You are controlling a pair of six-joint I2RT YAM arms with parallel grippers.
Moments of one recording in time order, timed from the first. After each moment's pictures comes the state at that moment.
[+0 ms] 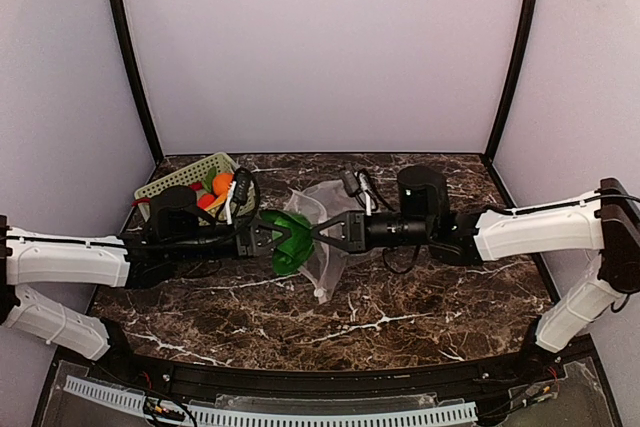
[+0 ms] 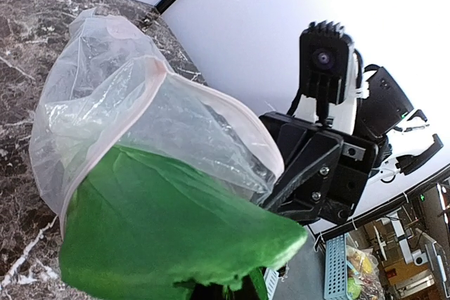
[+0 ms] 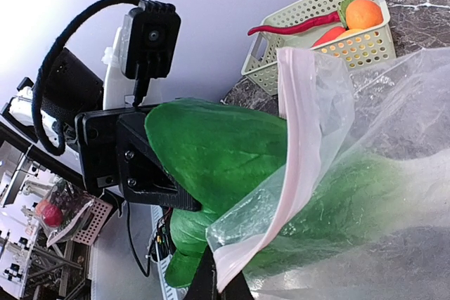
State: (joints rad) left arm -0.83 1.22 0.57 0.43 0.37 -0.81; right arm 0.94 1.52 0.89 0.37 -0.47 0.64
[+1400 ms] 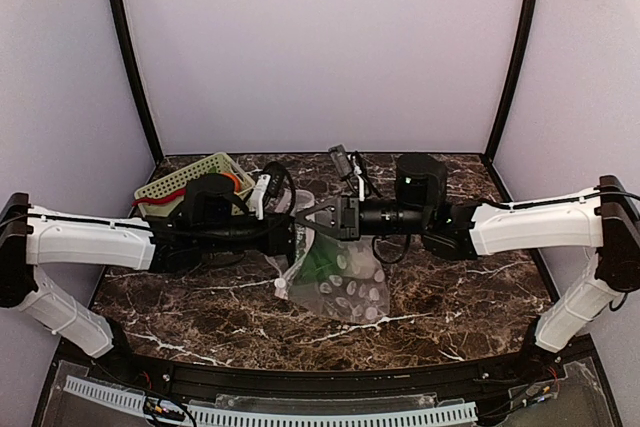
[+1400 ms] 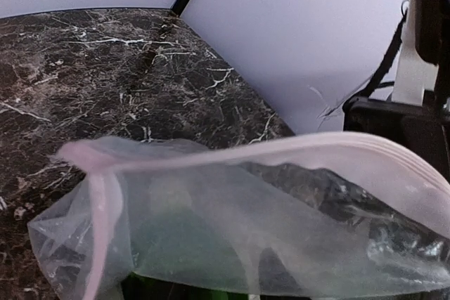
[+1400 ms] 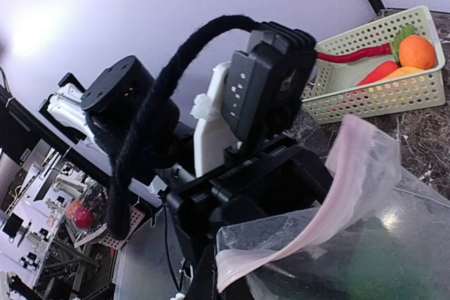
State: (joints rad) left arm -0.89 1.40 0.77 0.32 0.24 -0.55; right arm 0.98 1.54 0.96 0.50 -0.54 0.70
